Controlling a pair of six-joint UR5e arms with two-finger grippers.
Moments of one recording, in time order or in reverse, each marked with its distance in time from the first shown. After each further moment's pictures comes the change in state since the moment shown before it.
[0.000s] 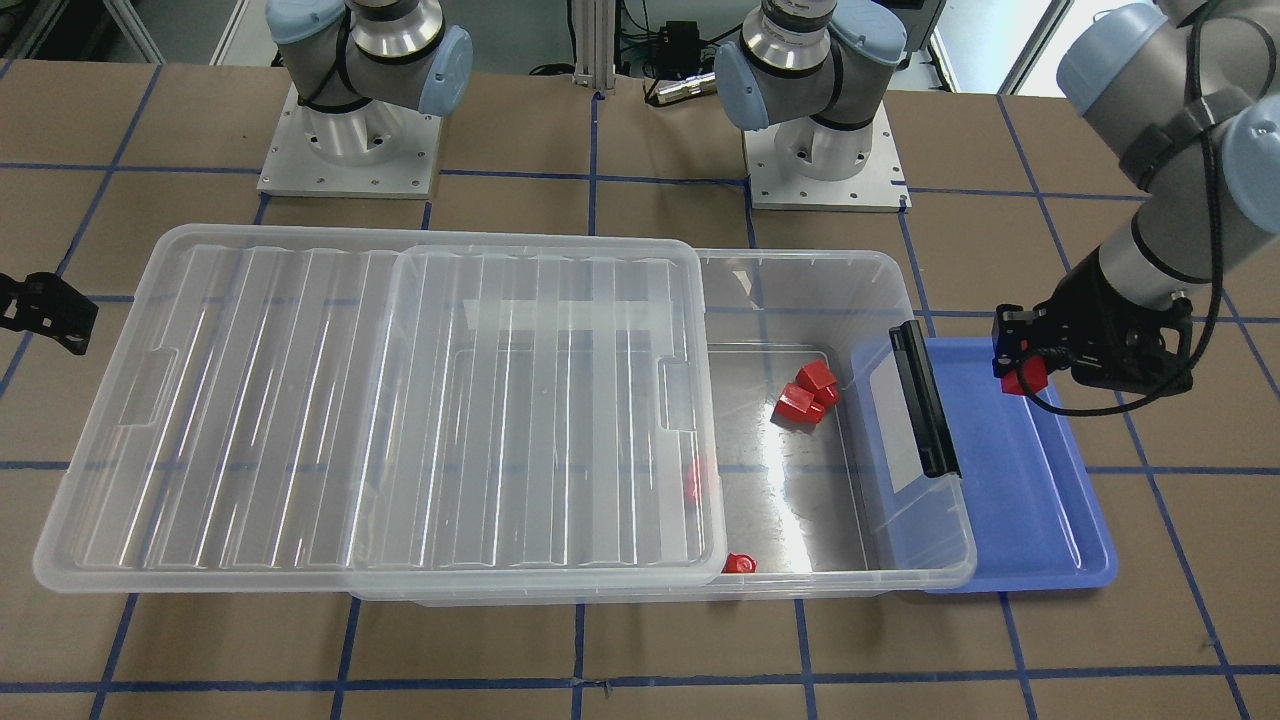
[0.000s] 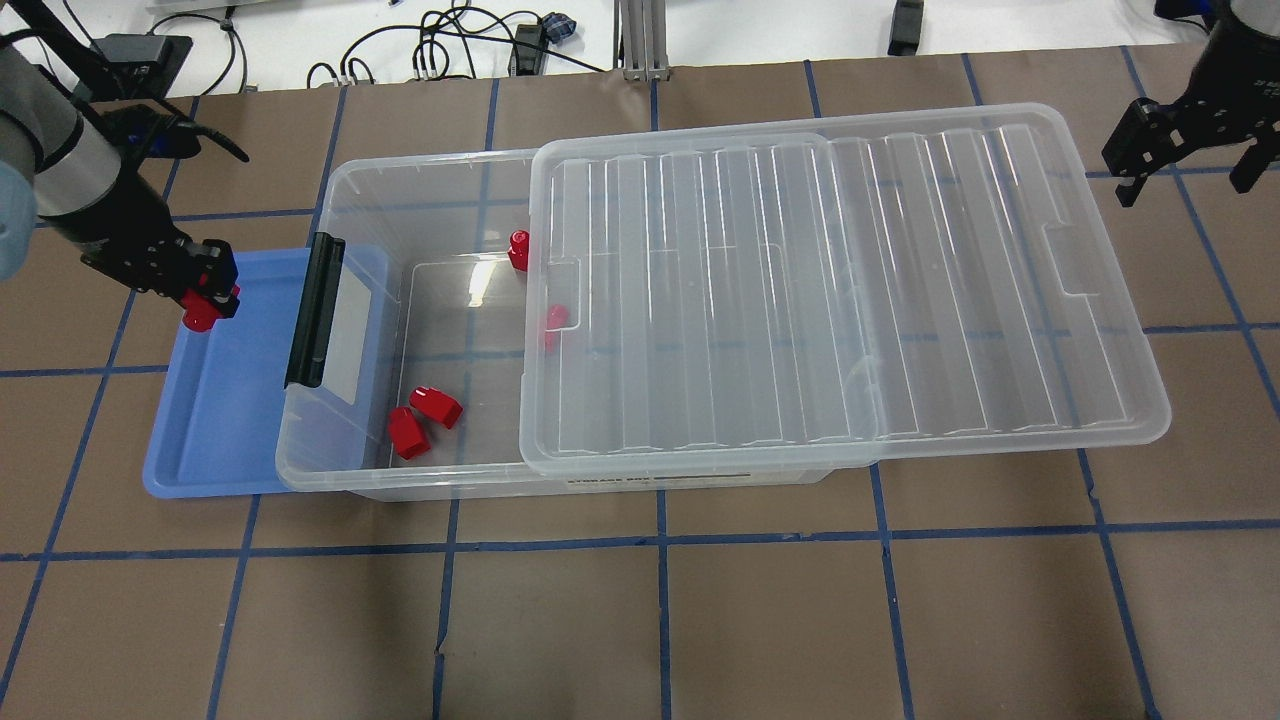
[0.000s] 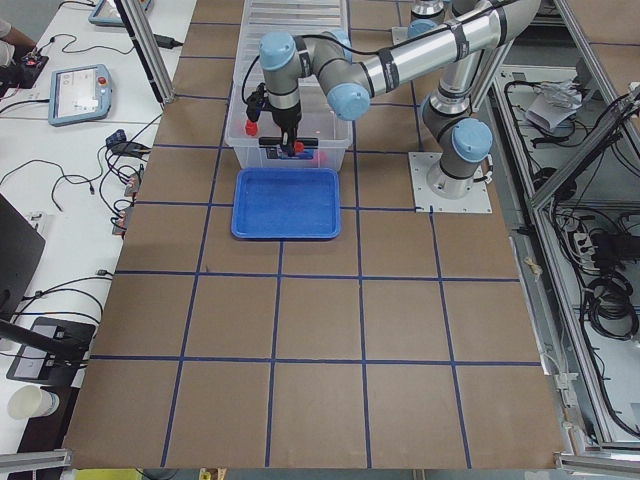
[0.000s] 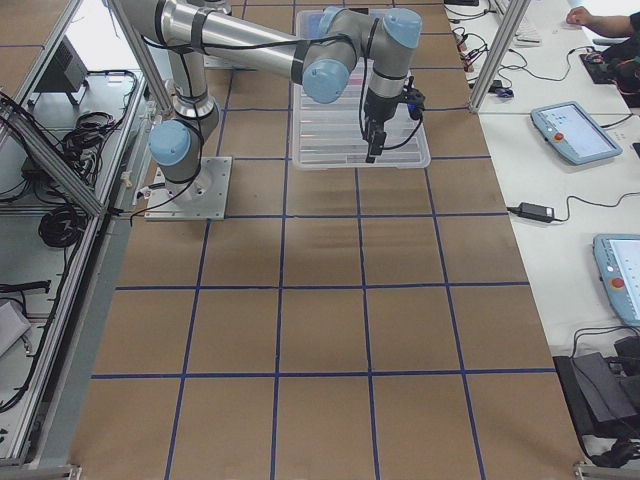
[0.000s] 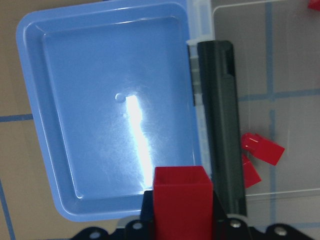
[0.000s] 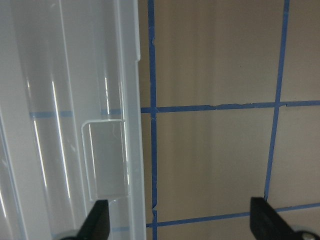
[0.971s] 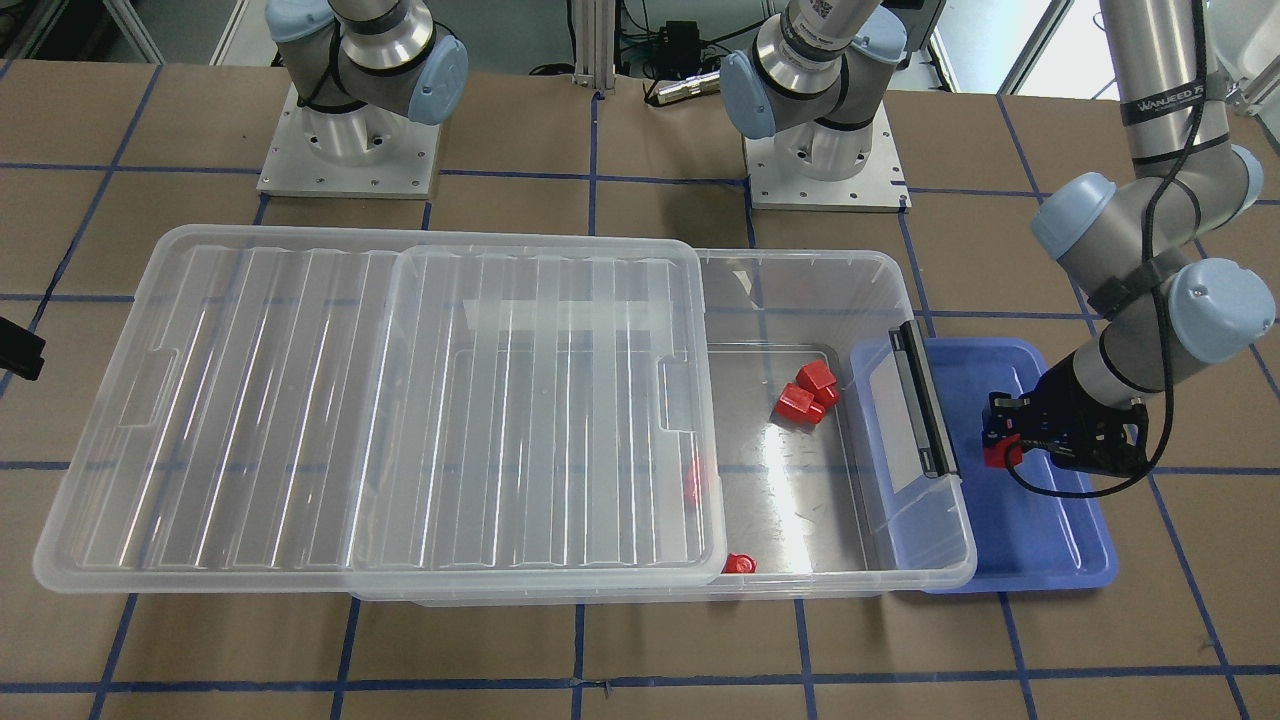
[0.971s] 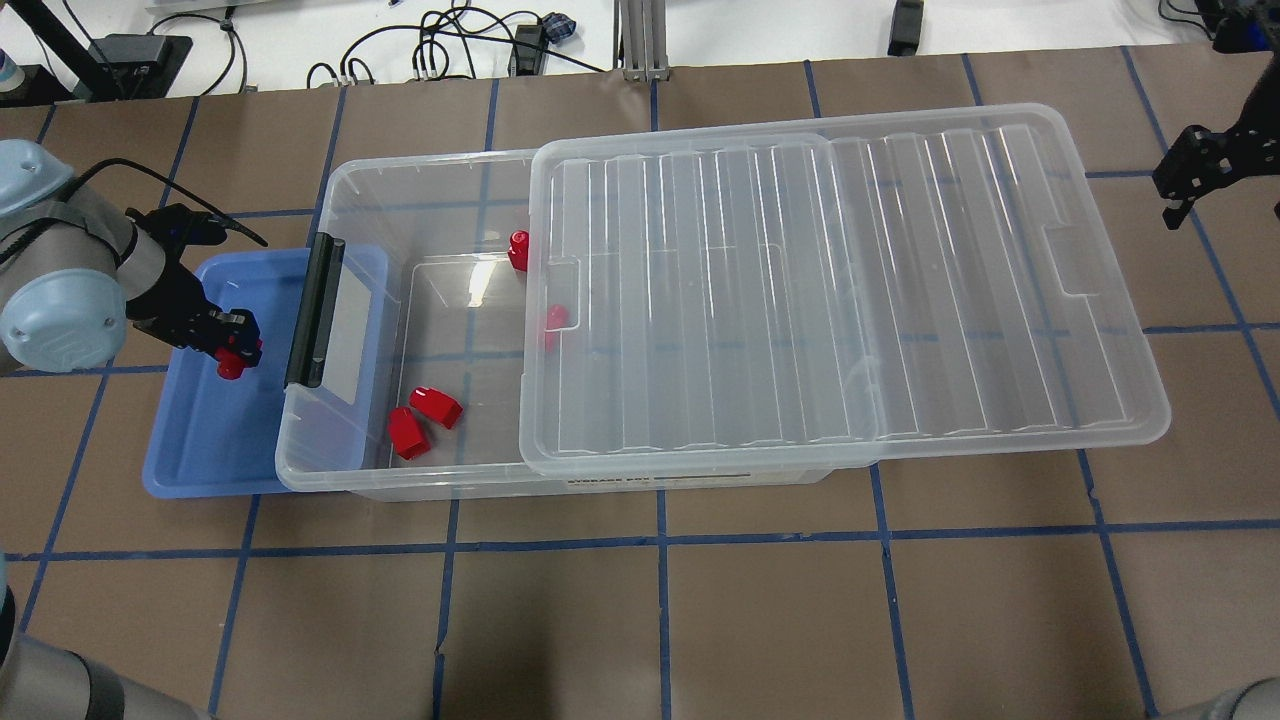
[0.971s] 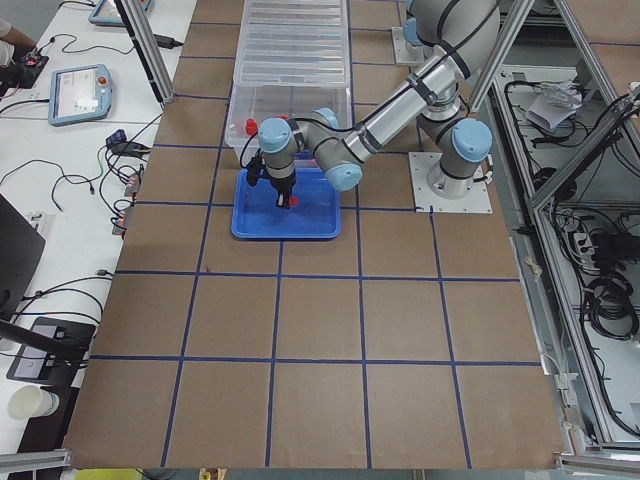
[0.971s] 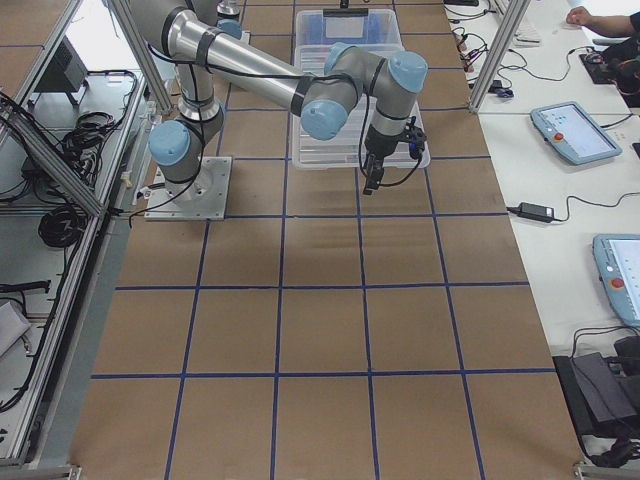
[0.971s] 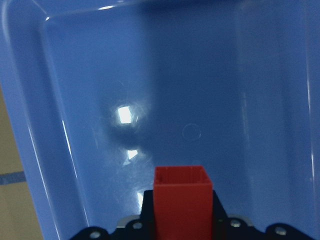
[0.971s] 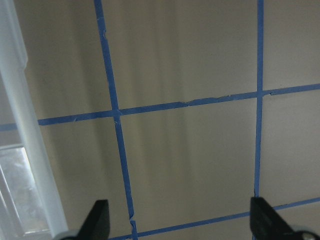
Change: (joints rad) left arm 0.078 -0.199 -0.119 0.325 -0.007 0.060; right arm -0.107 0.065 0.029 -0.065 -0.001 -0.015
